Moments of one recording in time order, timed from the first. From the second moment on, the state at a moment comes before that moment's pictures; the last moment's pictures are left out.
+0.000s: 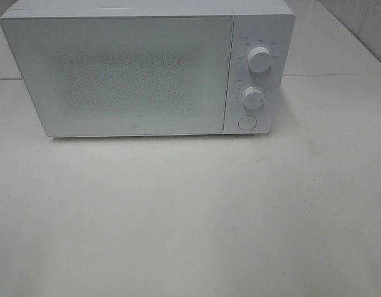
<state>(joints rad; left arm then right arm) -0.06 -0.01 -0.52 -0.05 1.08 0.06 0.36 0.42 -0.61 0.08 0.92 -0.06</state>
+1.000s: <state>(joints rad) -0.06 -0.01 -0.52 -0.05 1.08 0.06 0.11 0.00 -0.50 0.08 1.00 -0.06</state>
